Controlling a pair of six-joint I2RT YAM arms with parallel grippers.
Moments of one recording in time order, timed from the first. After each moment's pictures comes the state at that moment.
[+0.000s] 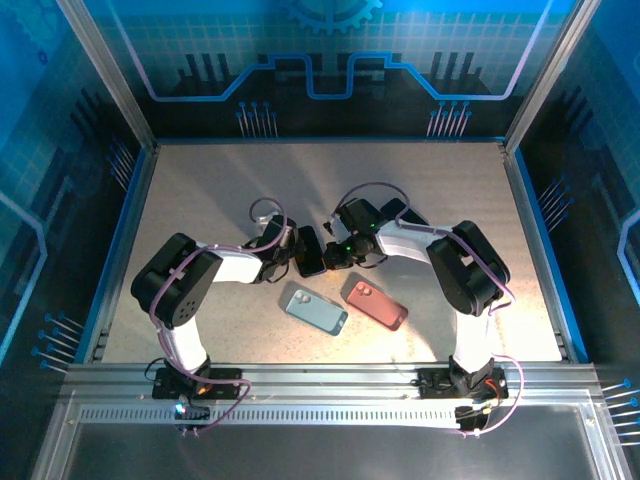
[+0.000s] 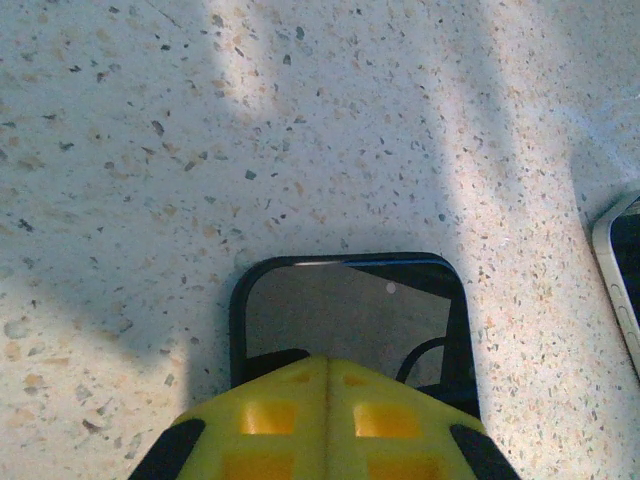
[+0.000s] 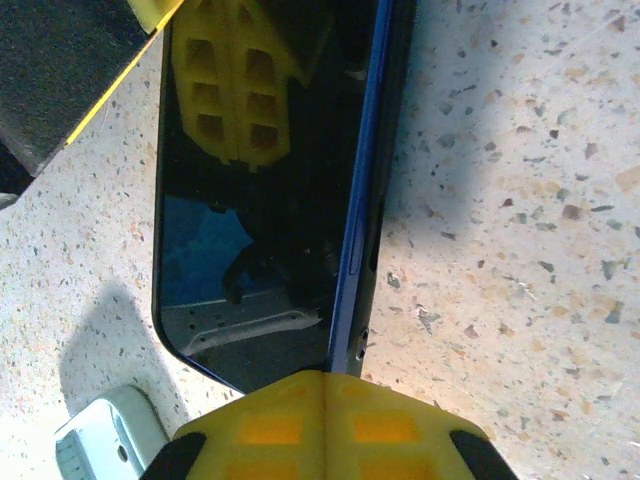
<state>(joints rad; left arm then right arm) -0.51 1.80 0.75 0.31 -0.16 -0.96 0.62 1.95 1.15 -0.35 -0.40 0.34</state>
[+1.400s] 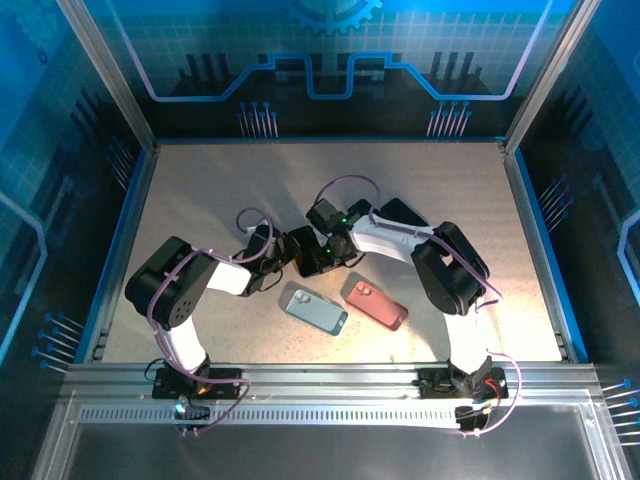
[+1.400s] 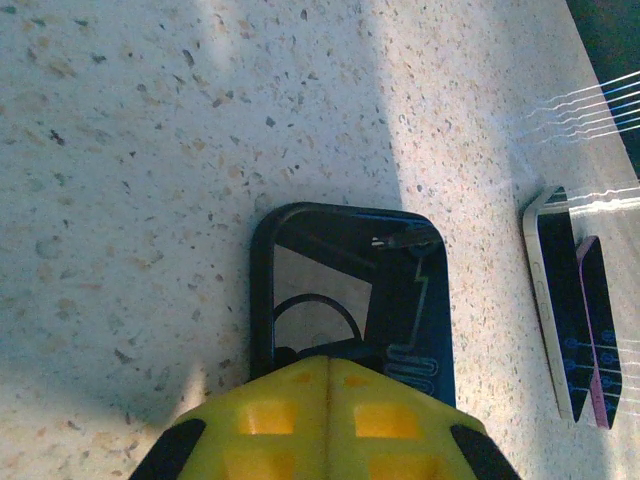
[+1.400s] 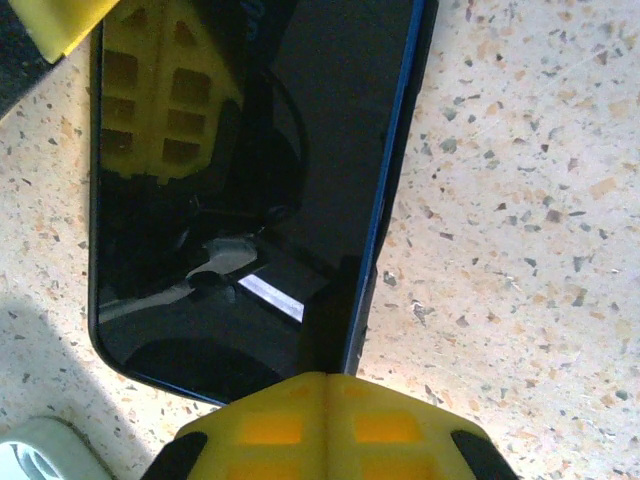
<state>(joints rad) -0.45 1.78 0.57 0.57 0.01 -1.06 0.75 2.04 1.40 -0.68 -0.08 0.31</state>
